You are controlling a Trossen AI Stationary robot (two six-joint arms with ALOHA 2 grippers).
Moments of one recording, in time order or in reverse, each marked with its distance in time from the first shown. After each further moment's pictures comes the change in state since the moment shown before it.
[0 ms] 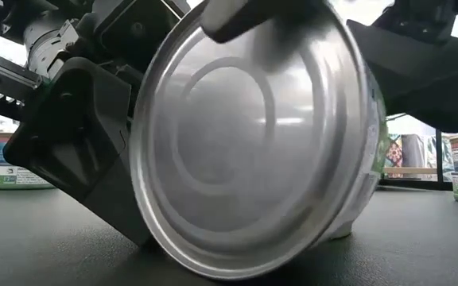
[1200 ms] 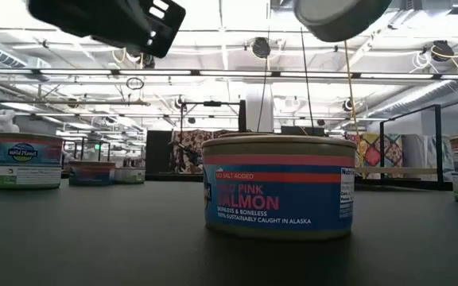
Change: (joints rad) left arm -0.014 -0.455 -0.071 -0.336 -0.241 0.228; right arm -0.038 -0.507 0.000 -0.794 0.152 0.280
